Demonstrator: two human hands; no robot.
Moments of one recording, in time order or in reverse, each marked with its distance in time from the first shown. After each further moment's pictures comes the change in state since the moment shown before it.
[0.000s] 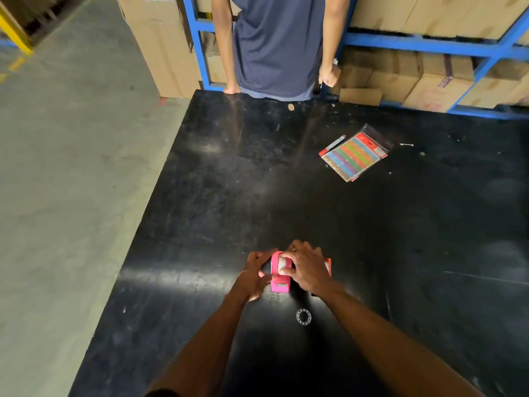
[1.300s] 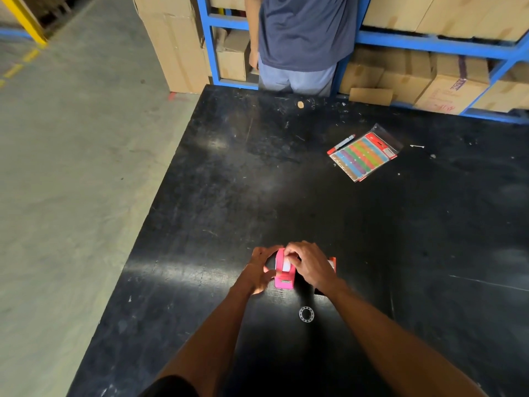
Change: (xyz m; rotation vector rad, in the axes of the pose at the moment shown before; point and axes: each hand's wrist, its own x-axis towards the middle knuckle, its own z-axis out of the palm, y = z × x) left_hand 0.013 -0.007 0.003 0.016 -0.073 -0.143; right_hand 0.004 0.005 -0.002 0.314 0.098 -0.091
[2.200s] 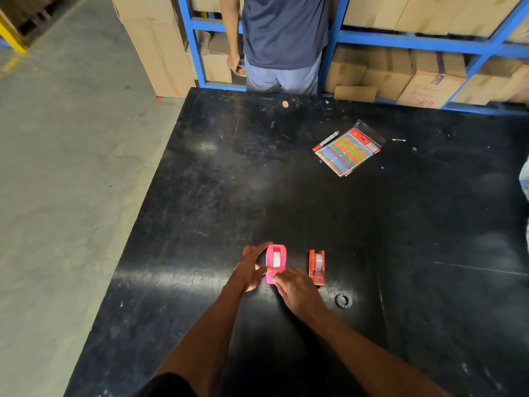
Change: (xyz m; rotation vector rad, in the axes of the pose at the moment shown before) left_hand -0.012 0.016 -0.002 -0.045 0.043 -0.010; right_hand -0.070 -0.011 0.044 -0.166 0.067 -0.112
